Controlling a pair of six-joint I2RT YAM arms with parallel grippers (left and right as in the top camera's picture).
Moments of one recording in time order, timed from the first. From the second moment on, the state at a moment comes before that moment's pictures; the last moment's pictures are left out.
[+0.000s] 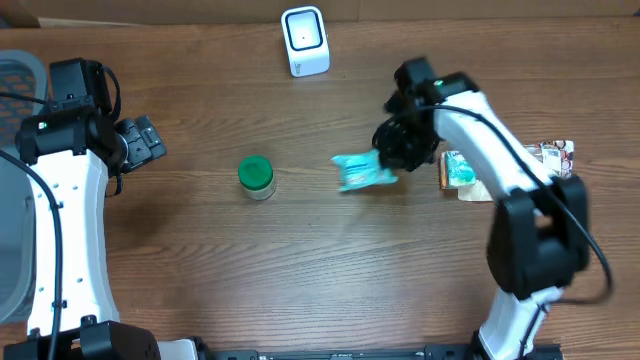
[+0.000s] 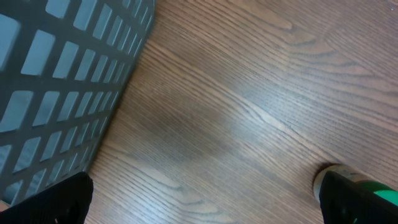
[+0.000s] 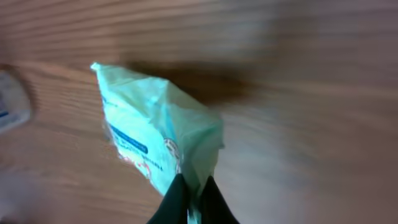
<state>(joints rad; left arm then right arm) 0.21 1.54 1.51 -1.17 -0.19 -0.33 0.29 1.97 1.63 -1.17 -0.22 0.31</state>
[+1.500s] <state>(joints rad) 0.21 1.54 1.51 -1.17 -0.19 -0.33 0.72 2.16 1.83 -1.36 0.23 0.40</state>
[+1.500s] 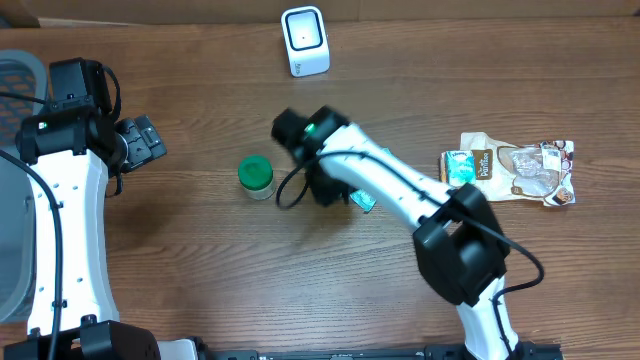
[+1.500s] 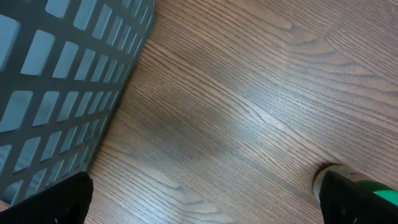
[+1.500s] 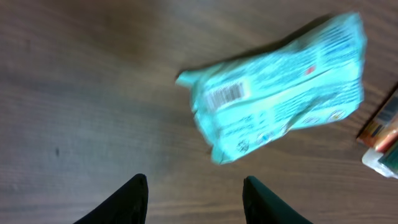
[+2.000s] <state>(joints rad) 0.21 1.54 1.51 -1.17 -0.19 -0.33 0.10 2.14 1.78 -1.23 -0.40 -0.15</state>
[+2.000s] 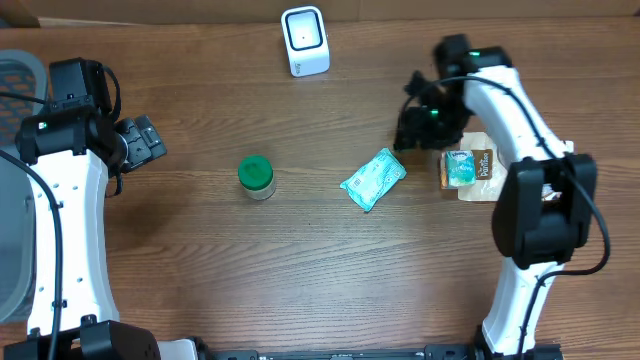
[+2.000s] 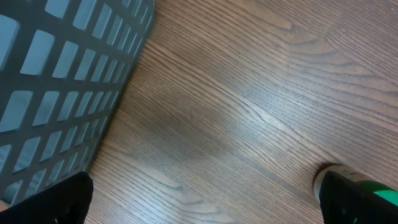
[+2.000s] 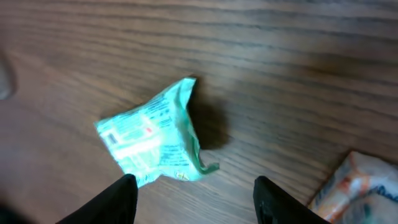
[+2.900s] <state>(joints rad) 0.21 1.54 1.51 -1.17 -0.19 -0.33 0.14 2.18 1.50 -0.91 -0.69 -0.34</state>
